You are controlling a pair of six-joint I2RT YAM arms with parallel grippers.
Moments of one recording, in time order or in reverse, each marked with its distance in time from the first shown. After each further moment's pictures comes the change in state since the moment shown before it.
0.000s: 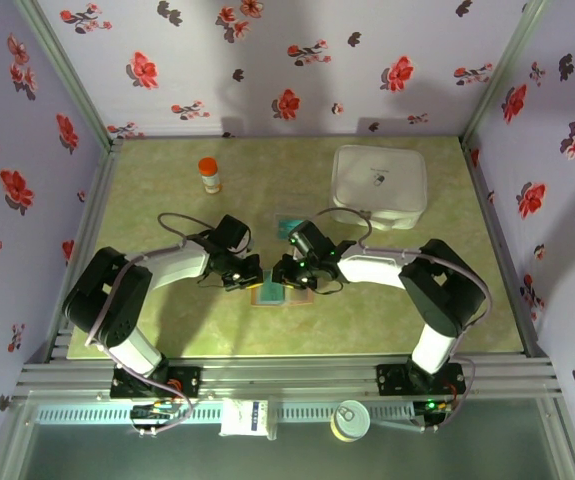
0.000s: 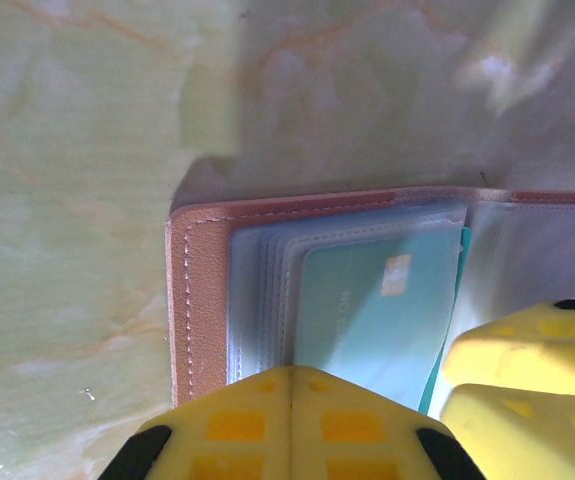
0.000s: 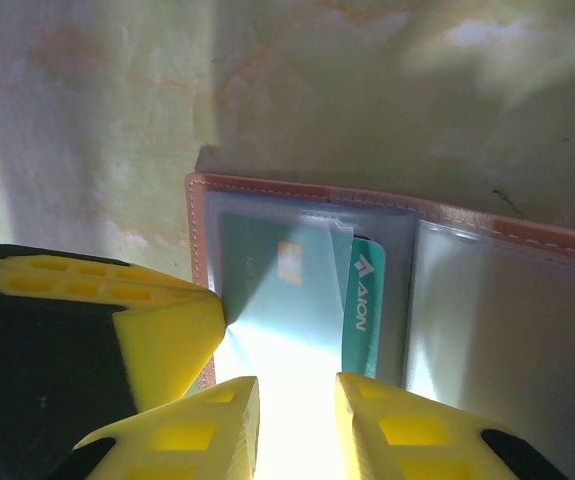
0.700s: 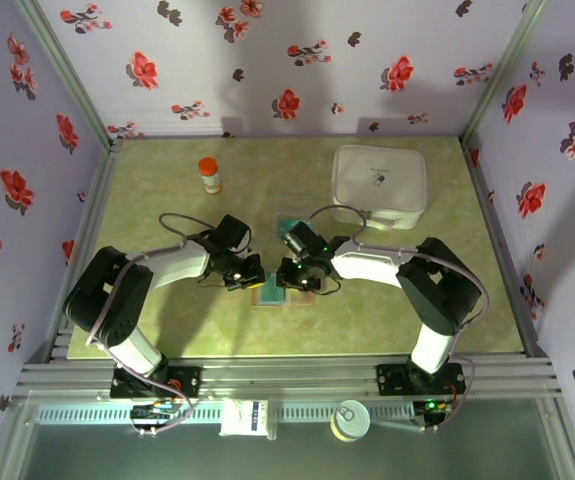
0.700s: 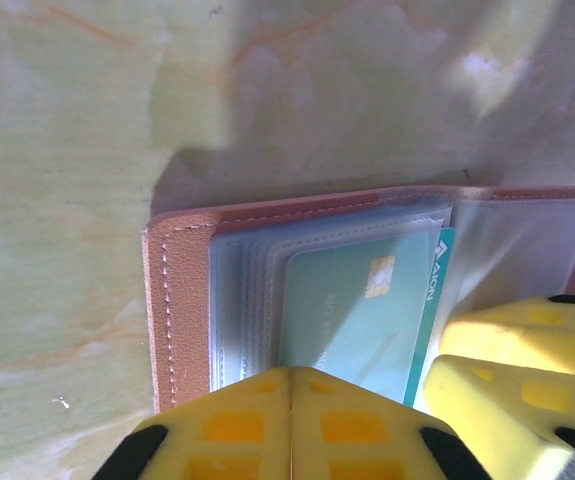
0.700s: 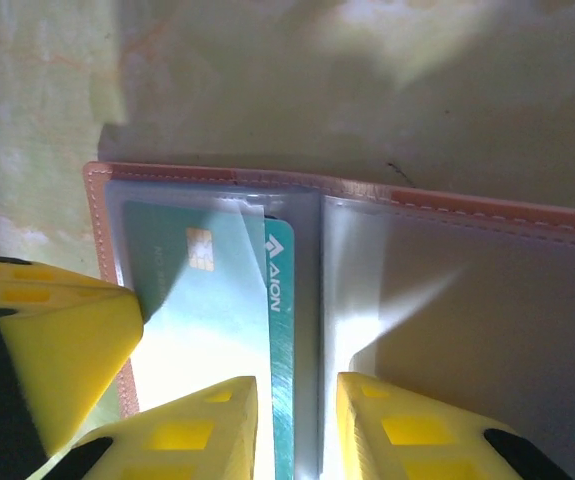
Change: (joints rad) left arm 0.000 0.003 0.000 0.015 0.018 -0.005; right arm 0.028 0.010 0.080 -0.212 0.117 -0.052
